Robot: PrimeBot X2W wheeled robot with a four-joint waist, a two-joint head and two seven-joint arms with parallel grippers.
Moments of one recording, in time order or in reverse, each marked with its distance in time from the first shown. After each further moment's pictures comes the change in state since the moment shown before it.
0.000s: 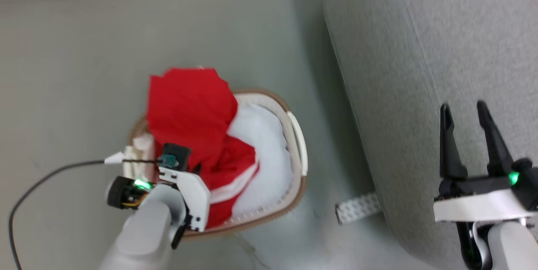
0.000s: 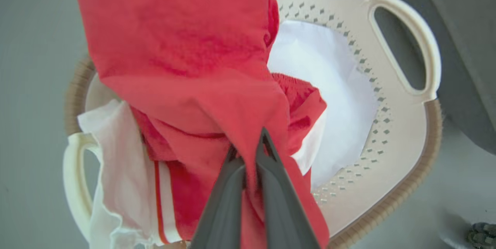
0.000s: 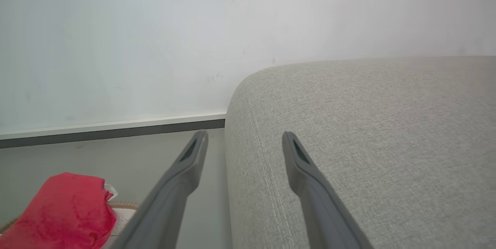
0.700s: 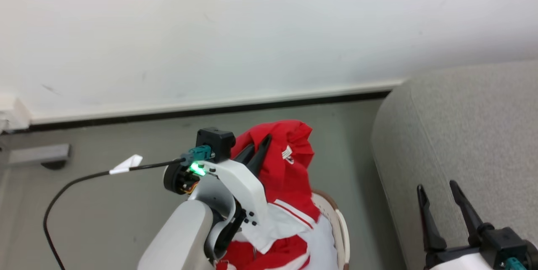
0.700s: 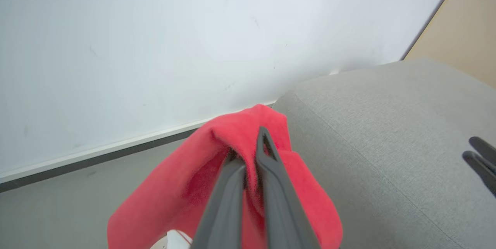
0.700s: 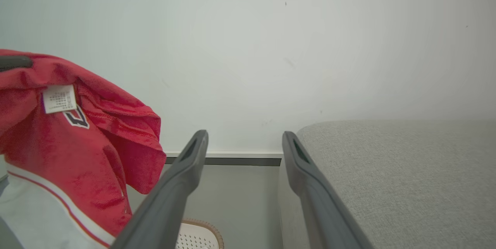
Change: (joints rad) left arm 0.204 -0.043 -0.112 -0.675 -0.300 -0.020 0.123; right arm 0.218 0.000 0.024 0.083 -0.090 0.000 0.000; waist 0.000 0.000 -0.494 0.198
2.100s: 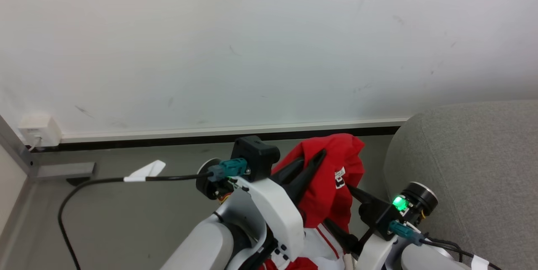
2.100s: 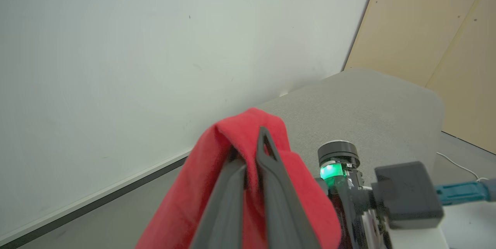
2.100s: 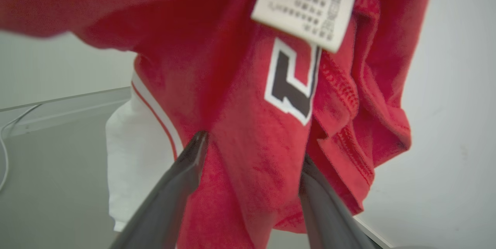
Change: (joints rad) left arm 0.105 0.034 -0.125 -0.484 -0.062 0.035 0.233; right arm -0.430 -0.197 0.834 0.286 0.202 0.000 0.014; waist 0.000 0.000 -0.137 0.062
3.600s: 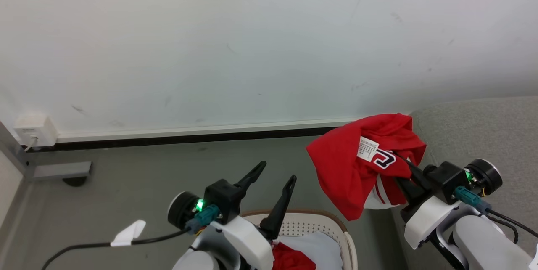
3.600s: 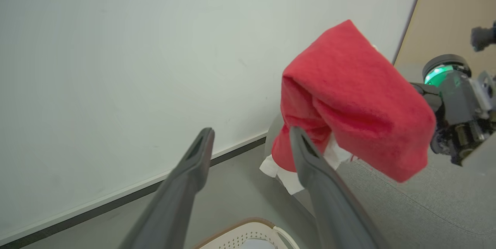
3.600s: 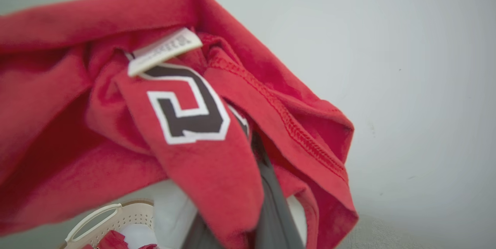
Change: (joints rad) left arm 0.084 0.071 -0.025 0.215 0.104 0.061 -0.370; right arm -0.013 -0.081 -0.207 0.015 0.037 0.000 -0.012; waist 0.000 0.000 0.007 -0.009
